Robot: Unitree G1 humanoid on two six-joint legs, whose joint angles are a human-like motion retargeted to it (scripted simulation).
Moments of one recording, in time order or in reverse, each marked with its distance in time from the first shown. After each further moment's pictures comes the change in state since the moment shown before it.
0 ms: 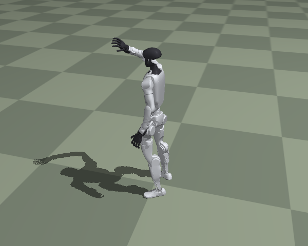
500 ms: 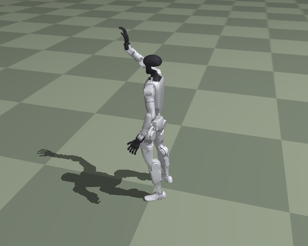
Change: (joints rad) left arm -0.091 0.056 0.003 0.005 -0.035 0.025 0.074; right arm 0.044 0.061 -0.400 0.582 0.443 0.165 -0.246; waist 0.038 -0.050 -0.010; left_leg -0.017 -0.015 -0.050 0.010 -0.004 0.003; right_leg 0.018 -0.031 -0.043 0.000 -0.004 0.000
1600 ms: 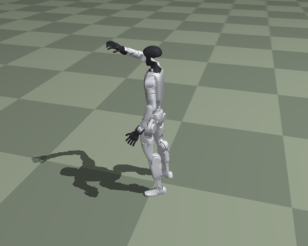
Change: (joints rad) left arm -0.052 -0.032 0.040 -0.003 0.019 -0.051 -0.046; right arm 0.183 -0.175 0.305 -0.560 -0.195 -0.271 0.385; waist 0.029 0.022 0.024; left_leg 0.010 0.020 -0.039 0.006 -0.001 -0.007; right_leg 0.035 0.014 -0.048 0.003 -0.019 0.000
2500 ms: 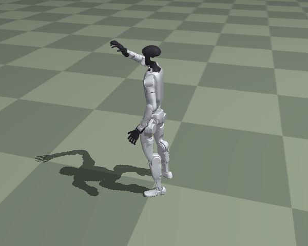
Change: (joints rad) left arm 0.028 0.011 -0.088 -0.081 0.085 0.022 -0.049; right arm 0.267 0.034 -0.340 -0.197 -0.027 0.059 -0.050; waist 0.020 0.018 0.005; left_leg -0.018 0.000 0.022 -0.010 0.010 0.011; right_leg -0.034 0.009 0.021 -0.006 0.014 0.000
